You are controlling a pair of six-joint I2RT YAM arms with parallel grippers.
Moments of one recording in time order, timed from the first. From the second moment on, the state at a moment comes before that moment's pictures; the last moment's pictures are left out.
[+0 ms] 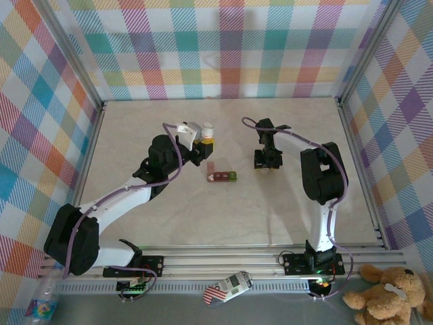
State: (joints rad) left arm -0.52 1.32 0.79 0.40 0.25 -0.04; right arm 0.36 2.03 1.43 -0.84 0.01 0.33
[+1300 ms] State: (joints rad) left arm -0.52 1.79 1.12 0.25 0.51 0.20; right arm 0.35 1.98 2.01 -1.15 -0.51 0.16
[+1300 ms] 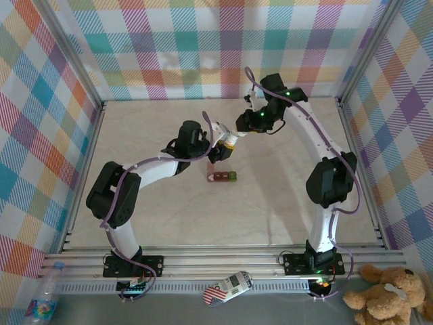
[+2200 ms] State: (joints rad) left arm -0.52 1.82 1.16 0.20 0.57 0.27; right arm 0.35 2.02 2.05 -1.24 -0.62 0.10
